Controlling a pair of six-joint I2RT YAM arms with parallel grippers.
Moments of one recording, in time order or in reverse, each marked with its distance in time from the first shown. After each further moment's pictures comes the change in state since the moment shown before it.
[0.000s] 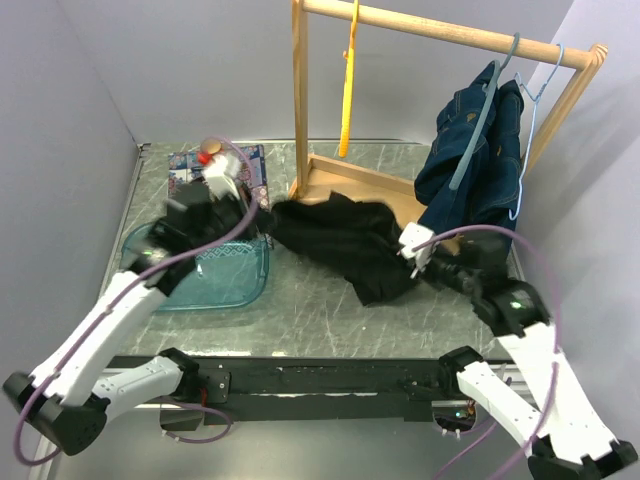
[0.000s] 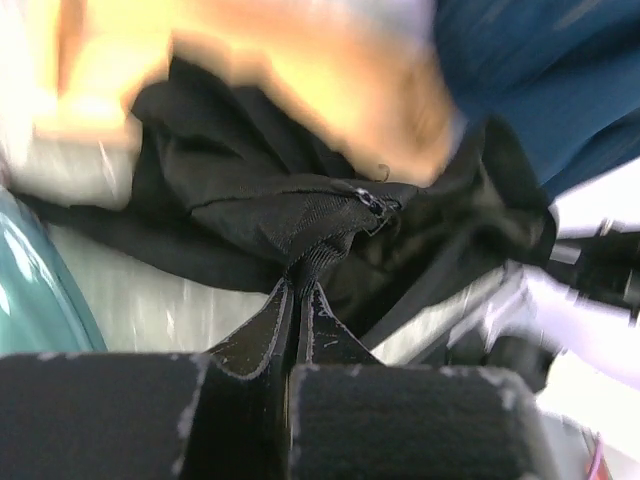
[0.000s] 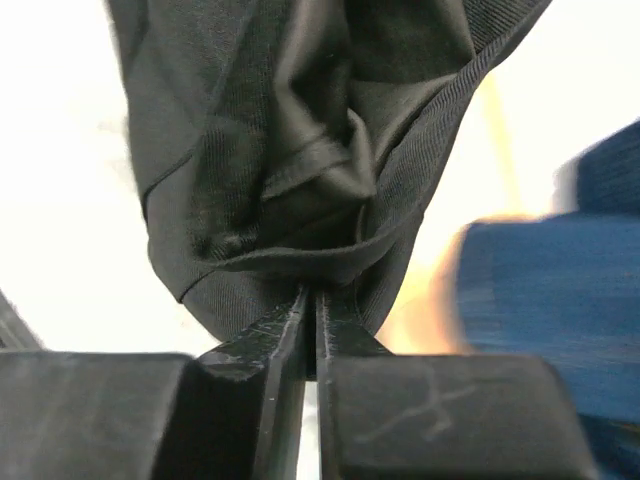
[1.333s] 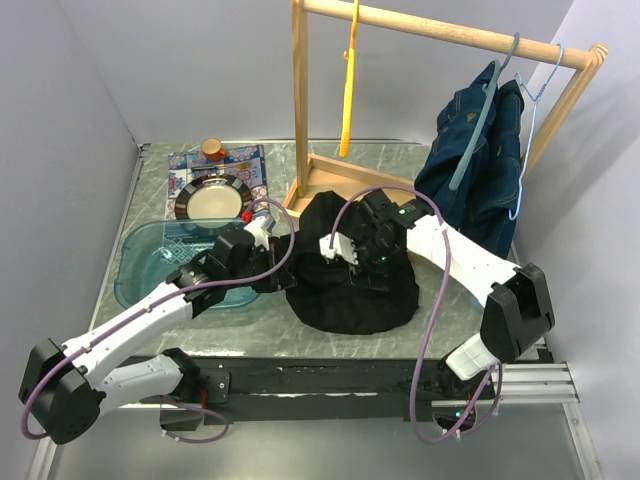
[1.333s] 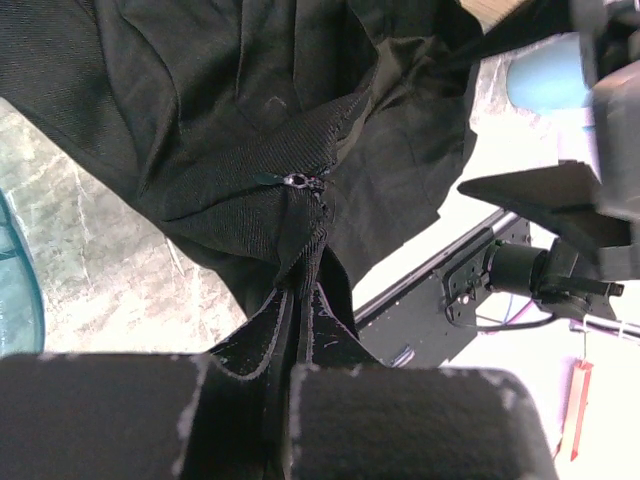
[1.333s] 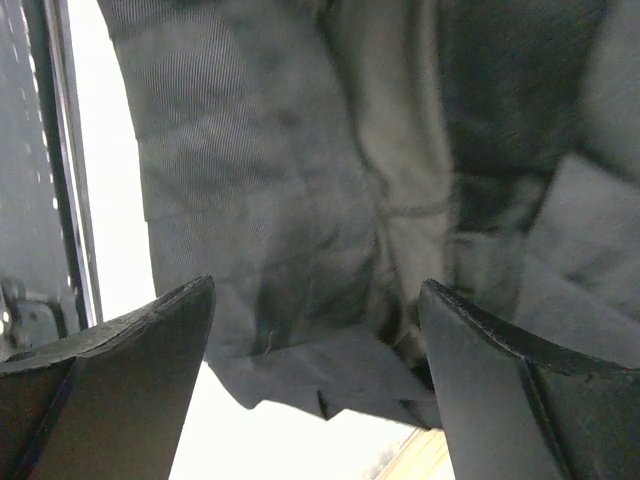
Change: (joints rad) left arm -0.155 0.033 -0.399 0.097 0.037 -0.147; right arm 0.227 0.816 0.303 -0.222 -0.163 -0.367
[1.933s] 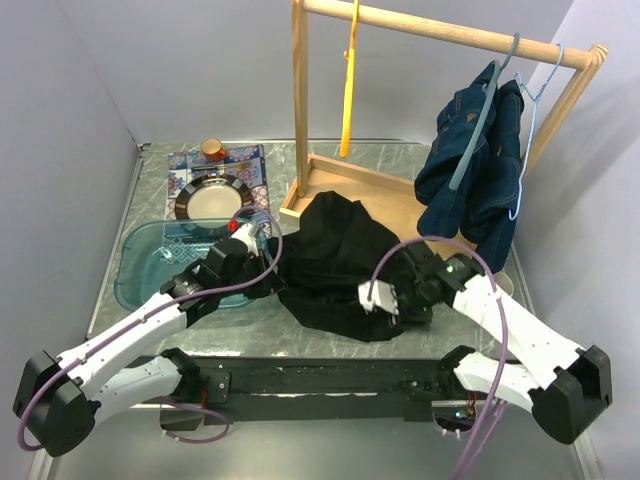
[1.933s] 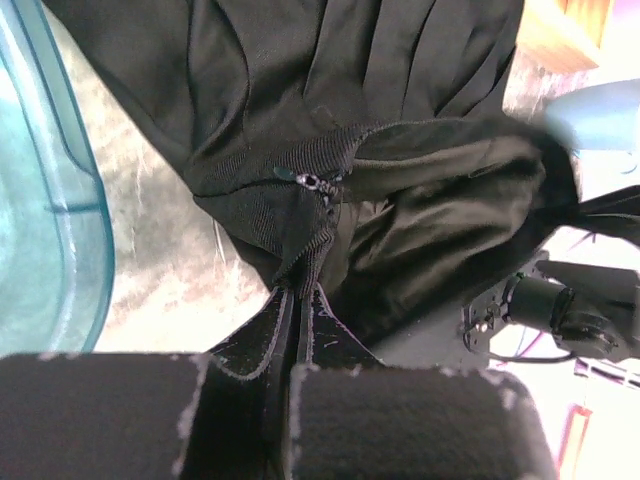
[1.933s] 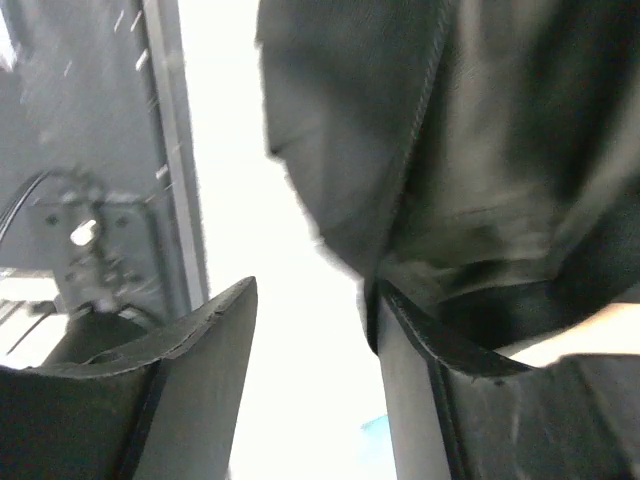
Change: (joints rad) left arm 0.023 -0.074 -0.088 0.002 -0.089 -0.064; right arm -0.010 -0.475 -0.390 -0.100 0.144 0.034
